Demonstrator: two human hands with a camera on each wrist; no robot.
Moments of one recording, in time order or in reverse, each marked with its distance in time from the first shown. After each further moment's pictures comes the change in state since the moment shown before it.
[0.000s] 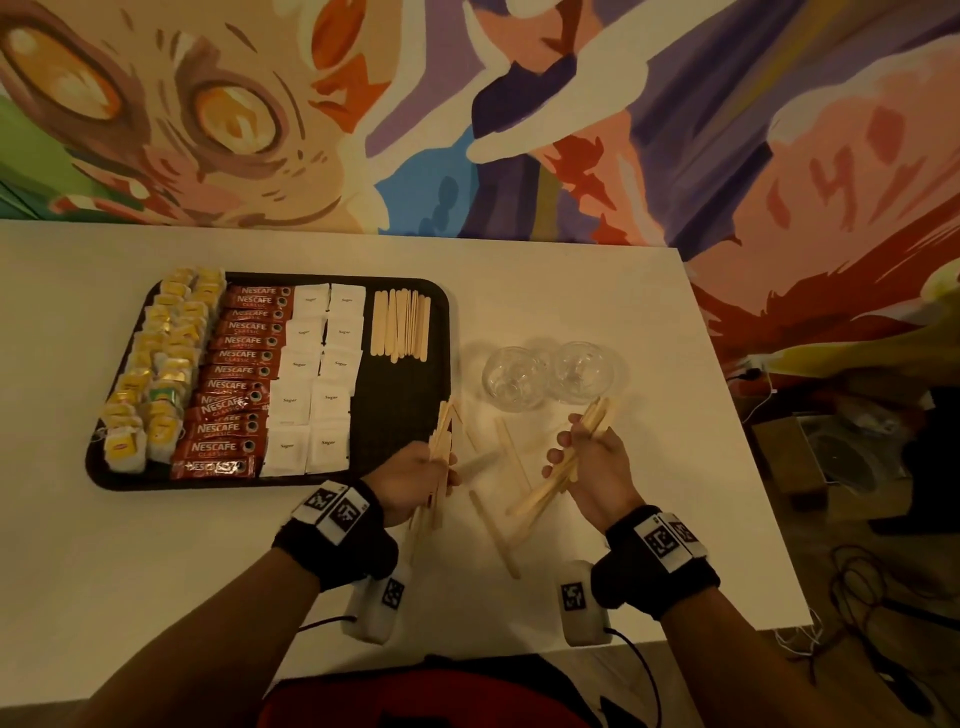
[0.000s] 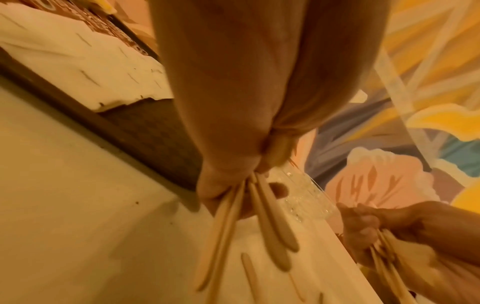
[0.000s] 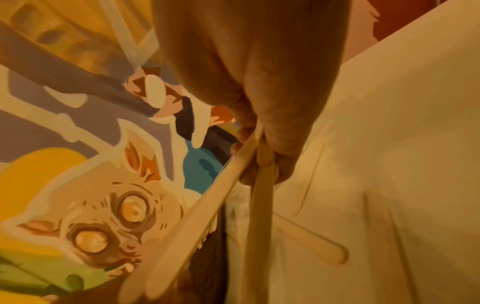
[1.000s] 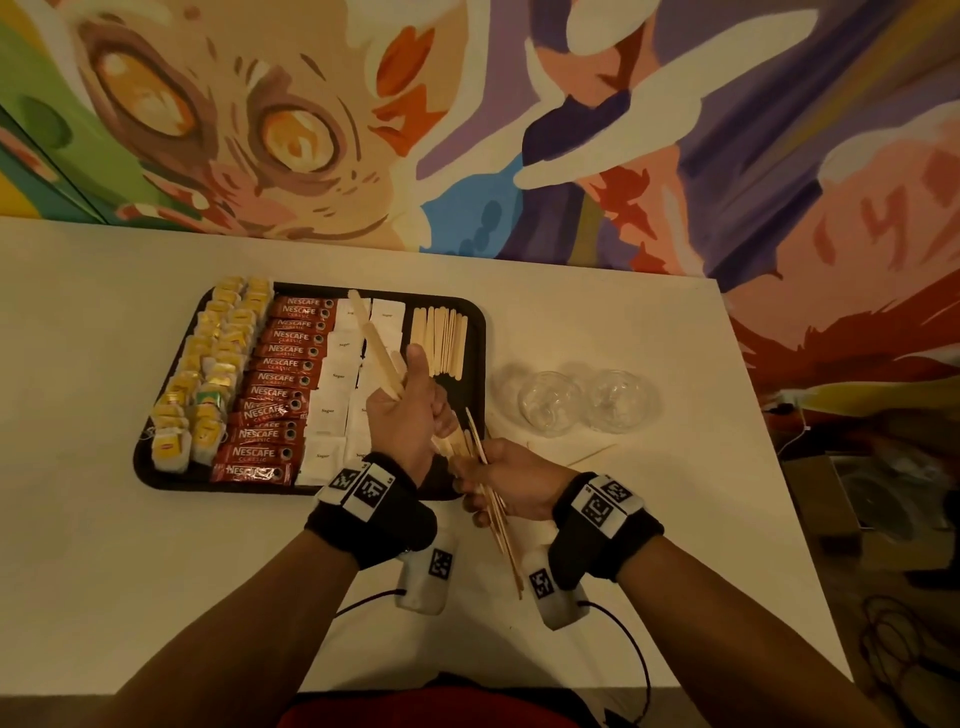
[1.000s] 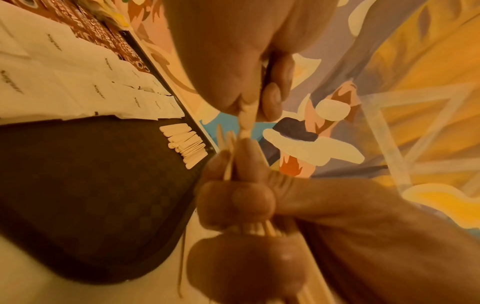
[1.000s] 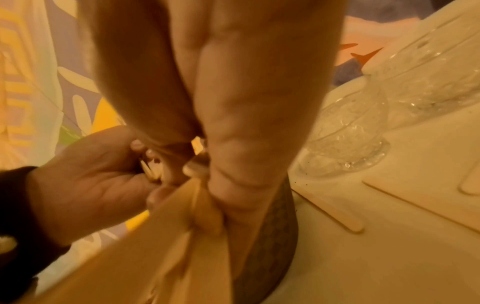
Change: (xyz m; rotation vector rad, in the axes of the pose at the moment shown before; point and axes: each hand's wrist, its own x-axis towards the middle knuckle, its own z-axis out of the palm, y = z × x) left_hand 0.000 0.048 -0.028 -0.783 0.478 0.496; right_hand -0.008 0.013 0.103 -0.705 -0.746 0.362
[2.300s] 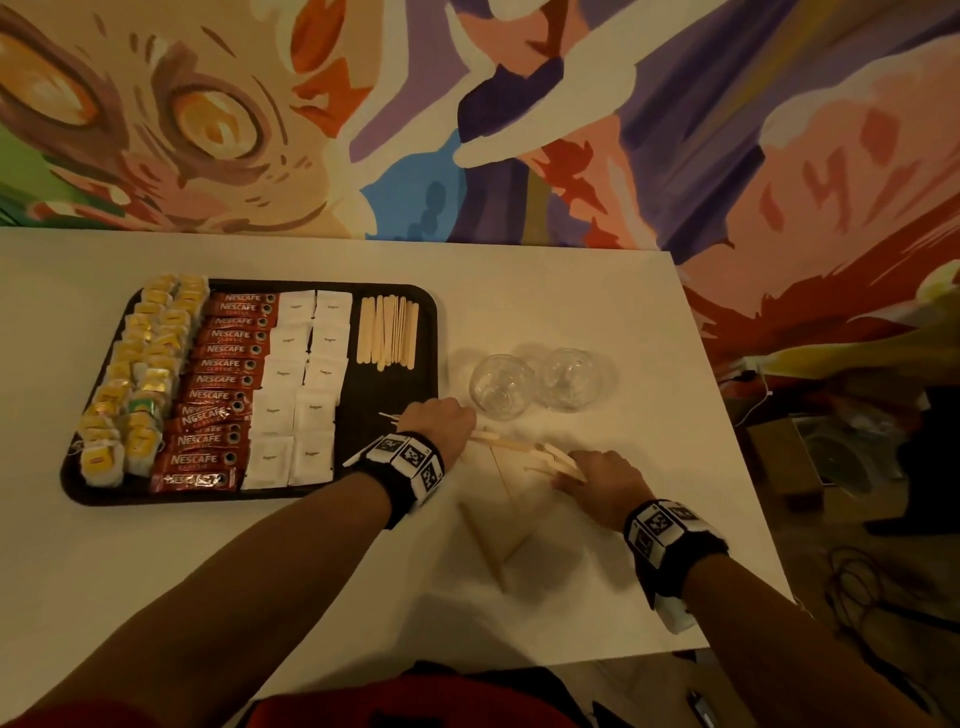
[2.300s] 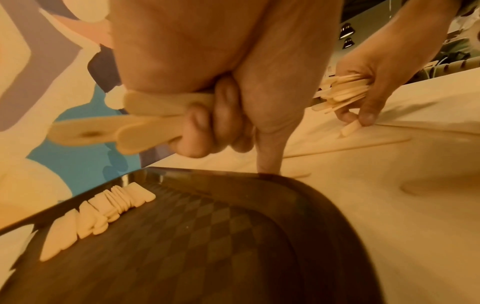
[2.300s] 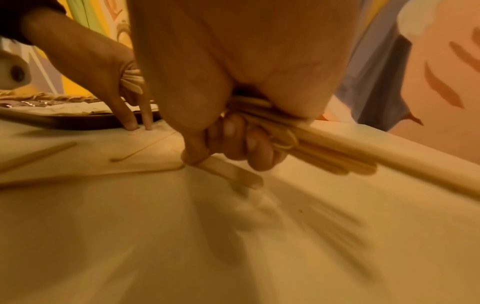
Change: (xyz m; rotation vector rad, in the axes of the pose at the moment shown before) left_hand 0.017 -0.057 0.043 2.133 -0.827 0.428; right_hand -0.061 0.088 -0.131 -1.128 0.647 0.189
